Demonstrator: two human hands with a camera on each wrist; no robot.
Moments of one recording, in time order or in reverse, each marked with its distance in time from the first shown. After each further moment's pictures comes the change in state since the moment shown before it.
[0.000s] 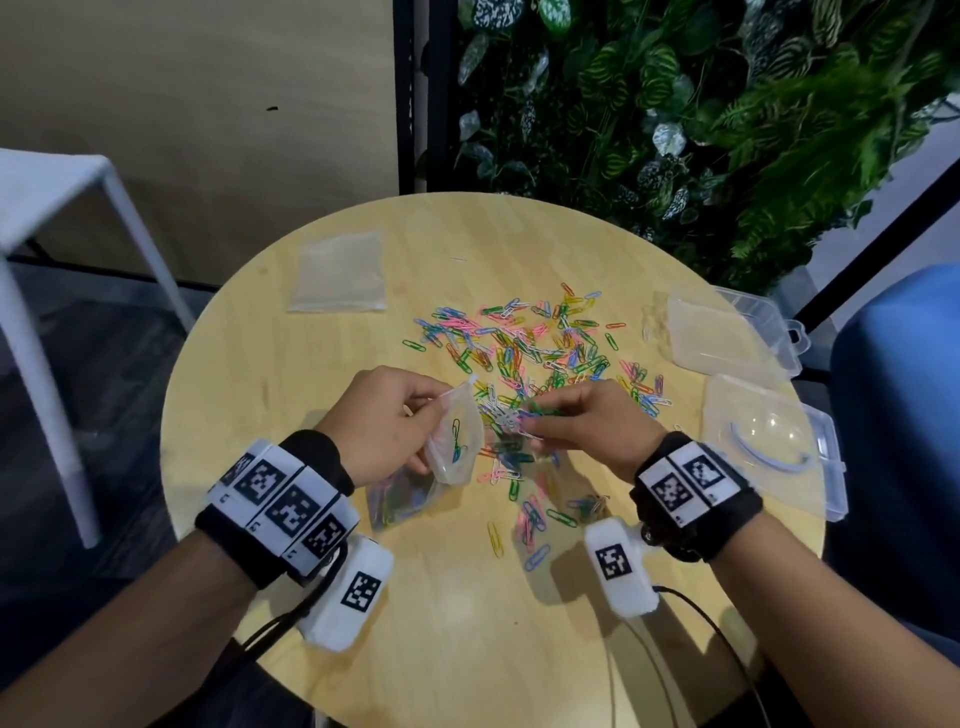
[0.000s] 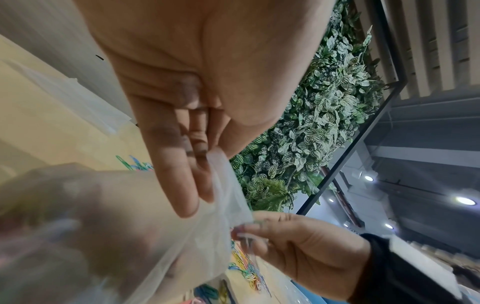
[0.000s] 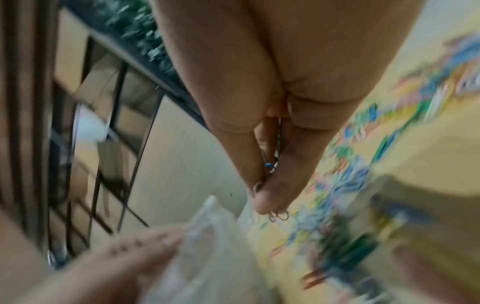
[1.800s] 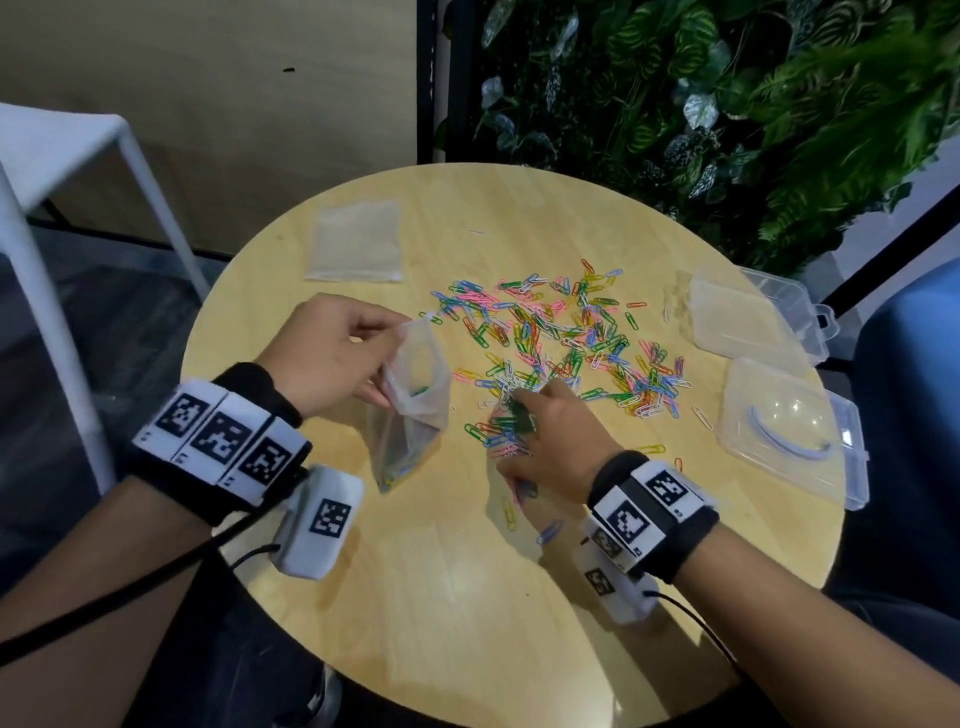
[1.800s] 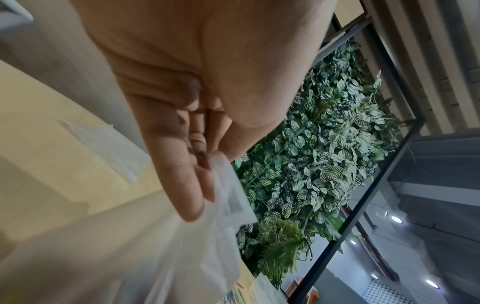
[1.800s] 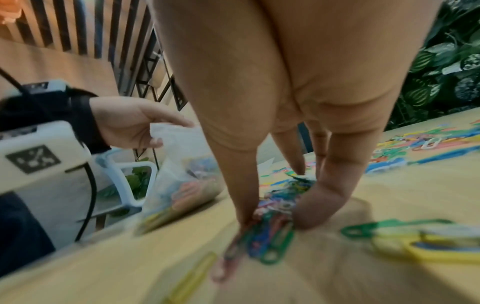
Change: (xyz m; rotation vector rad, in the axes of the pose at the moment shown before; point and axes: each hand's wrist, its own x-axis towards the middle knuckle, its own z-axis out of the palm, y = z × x) left_hand -0.002 -0.002 -0.048 -0.142 0.139 -0.032; right_hand -0.006 0.019 0.052 -1.035 -0.024 -0.174
